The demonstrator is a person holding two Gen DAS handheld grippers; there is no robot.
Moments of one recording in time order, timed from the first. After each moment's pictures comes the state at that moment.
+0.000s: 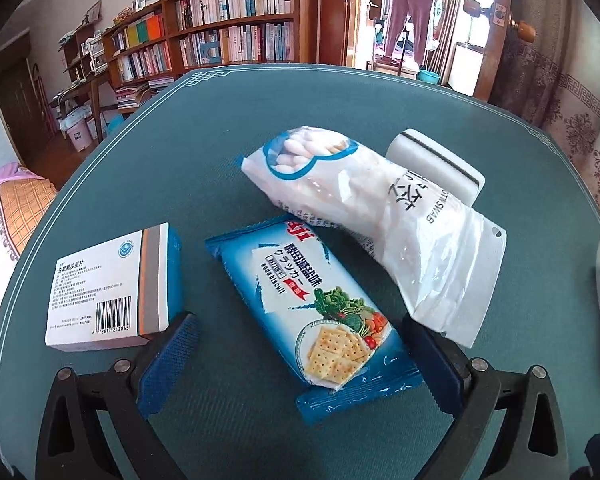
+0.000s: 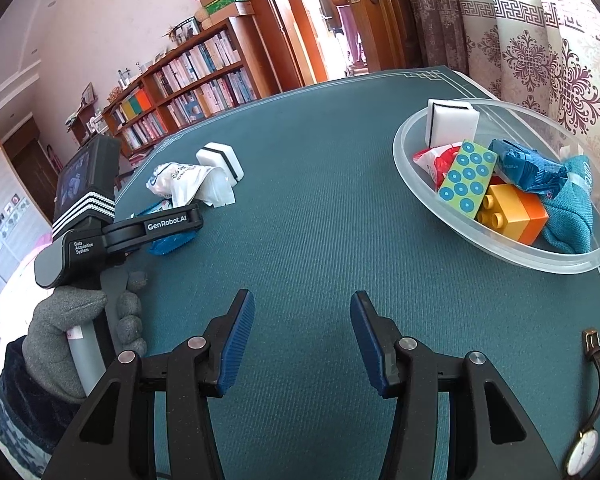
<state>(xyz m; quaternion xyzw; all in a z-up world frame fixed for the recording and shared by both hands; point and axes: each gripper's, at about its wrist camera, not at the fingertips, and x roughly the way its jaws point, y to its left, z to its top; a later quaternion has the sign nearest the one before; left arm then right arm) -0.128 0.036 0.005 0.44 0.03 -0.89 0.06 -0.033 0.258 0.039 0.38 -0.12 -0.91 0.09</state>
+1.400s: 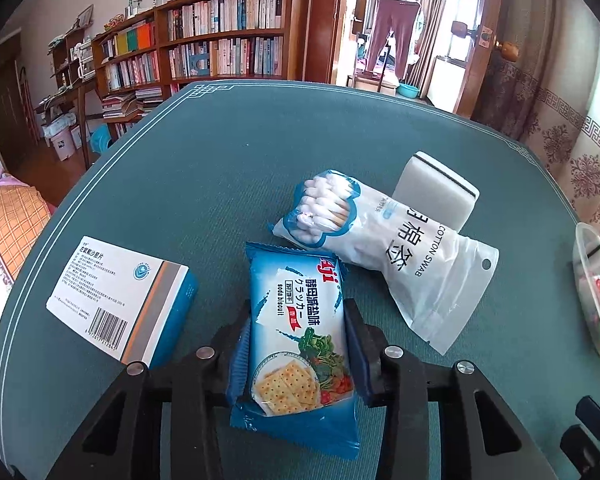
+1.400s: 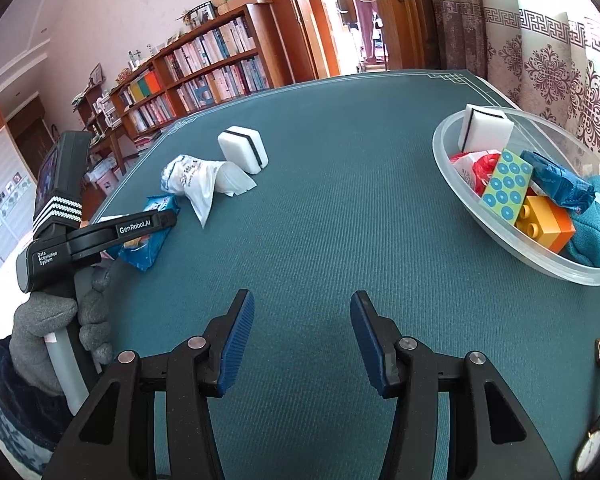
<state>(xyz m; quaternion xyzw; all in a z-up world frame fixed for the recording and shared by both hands) -0.108 0.003 0.018 0.42 0.05 -0.91 0.02 -0.044 0.227 0.045 0.39 -0.09 -0.91 0.11</state>
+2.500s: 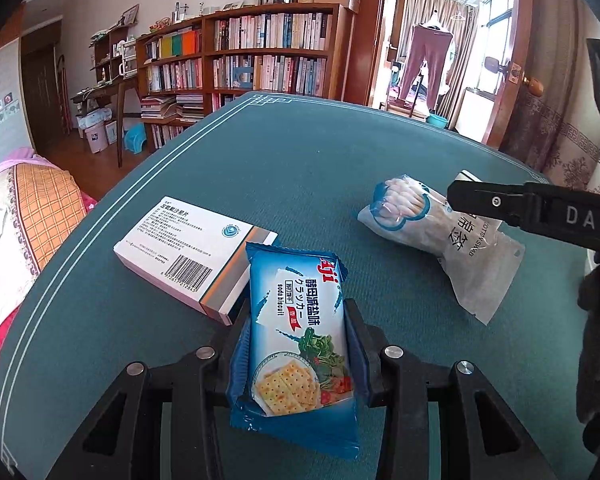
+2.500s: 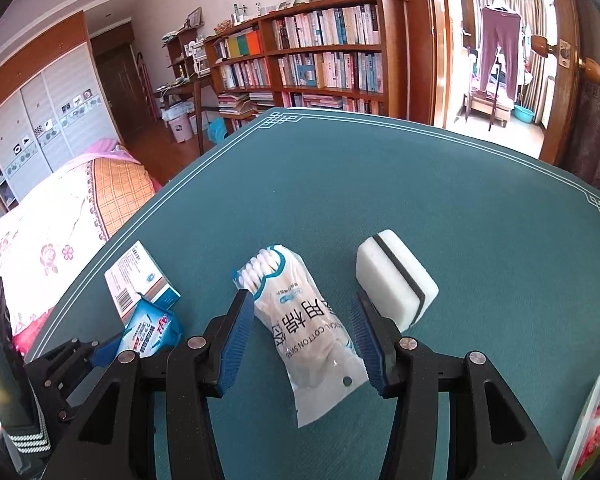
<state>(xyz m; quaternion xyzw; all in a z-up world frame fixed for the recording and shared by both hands) -0.066 -0.033 0.013 0.37 0.07 -0.92 0.08 -0.203 0.104 0.070 0.39 0.03 -0.88 0.27</state>
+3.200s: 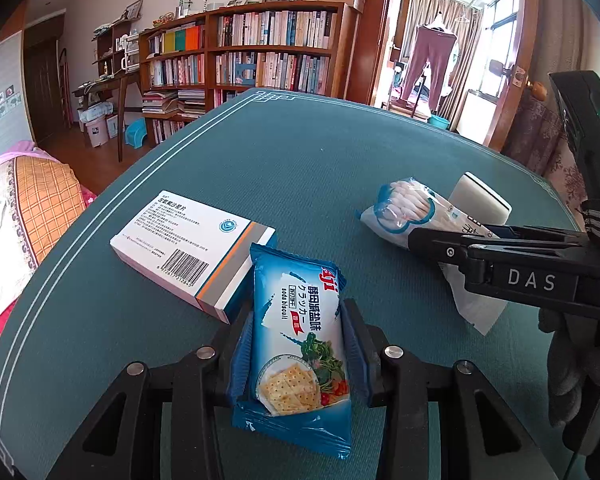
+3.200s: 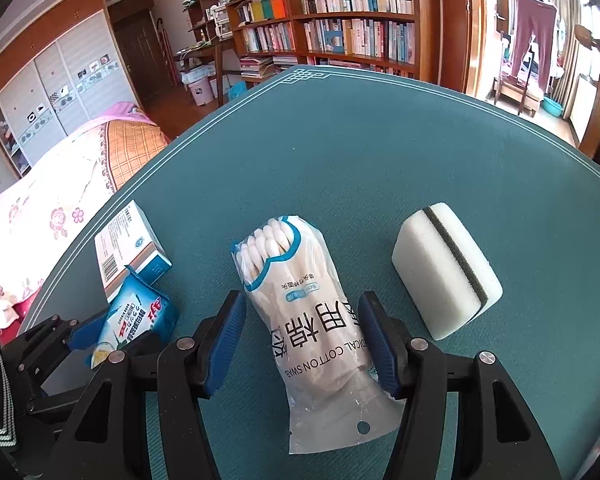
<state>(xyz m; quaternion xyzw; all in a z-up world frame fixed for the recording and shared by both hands) -0.066 -0.038 0.012 0.38 0.08 -0.92 0.08 -0.211 0.083 0.035 0.43 0.07 -0.85 0.30</state>
